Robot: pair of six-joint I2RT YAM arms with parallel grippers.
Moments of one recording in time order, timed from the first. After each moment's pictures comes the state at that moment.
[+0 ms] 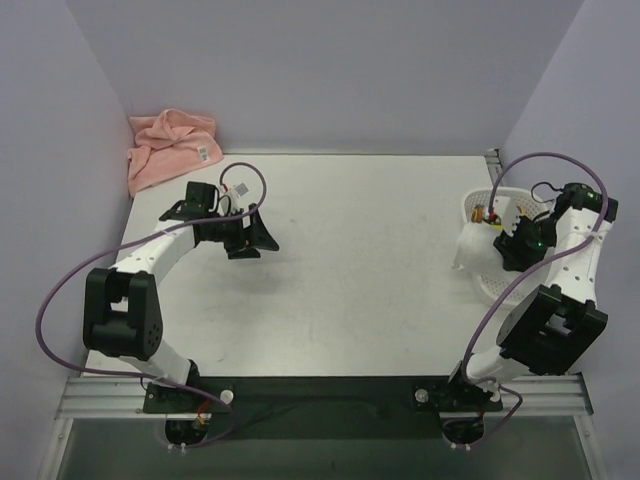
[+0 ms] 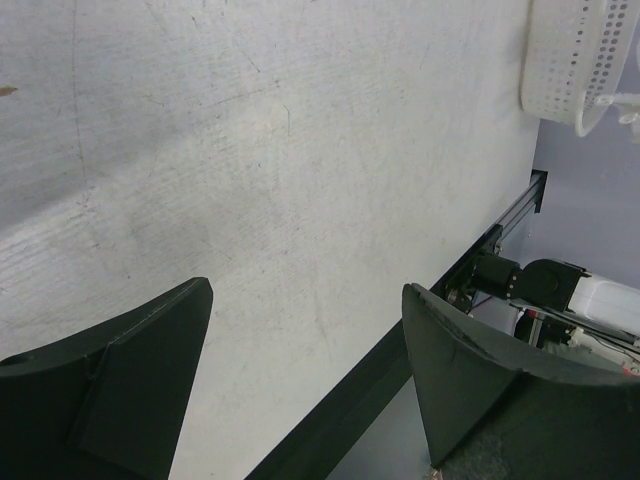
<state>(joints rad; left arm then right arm) -0.14 1.59 1.08 -0.50 0.73 -0.37 -0.50 1.51 1.43 -1.34 -0.39 -1.52</state>
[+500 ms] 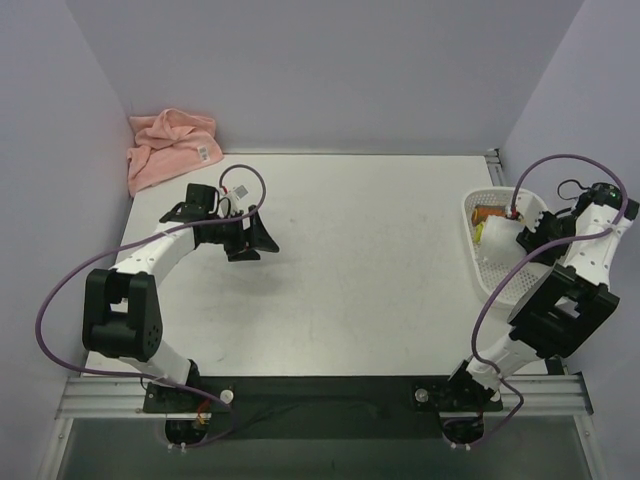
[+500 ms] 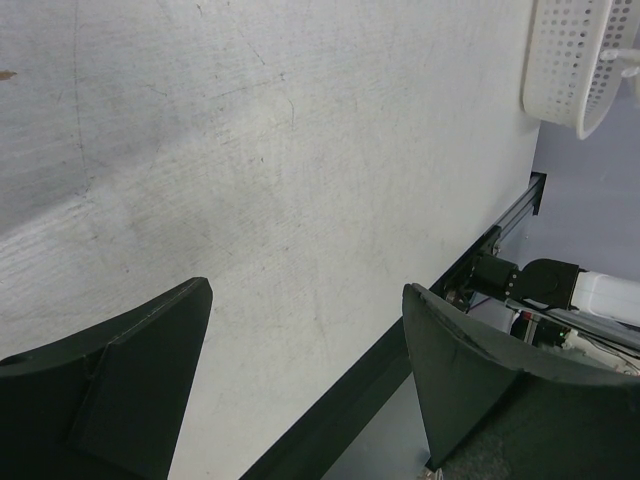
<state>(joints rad) -0.14 1.58 1.06 -0.49 0.73 -0.40 -0.65 1.65 1.51 -1.24 -0.39 -1.68</state>
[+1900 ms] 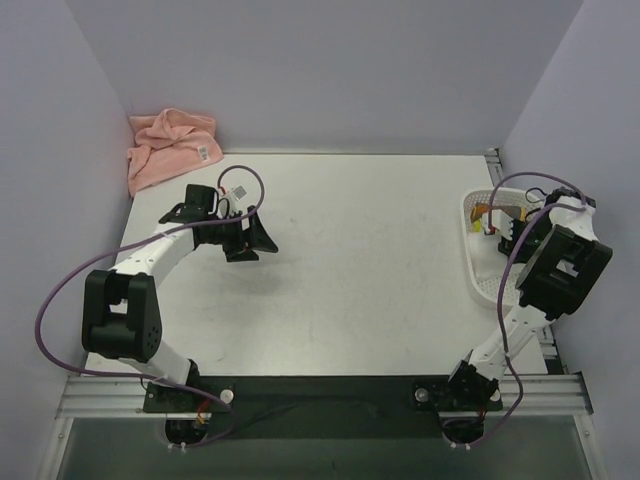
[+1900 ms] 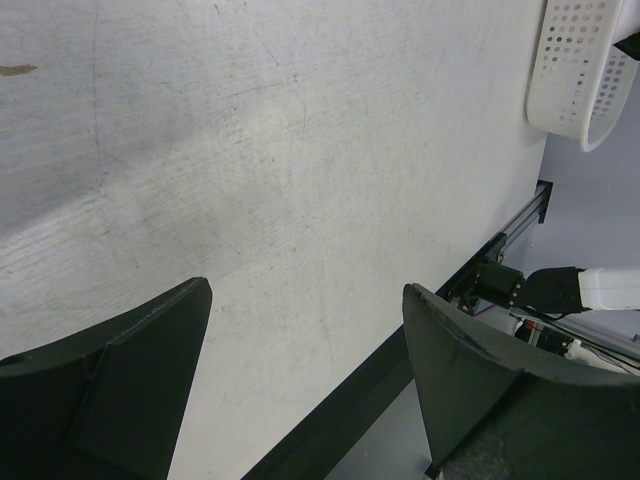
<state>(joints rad) -0.14 1.57 1.05 -0.48 0.71 -0.41 -0.56 1.99 1.51 -1.04 -0.33 -1.93</state>
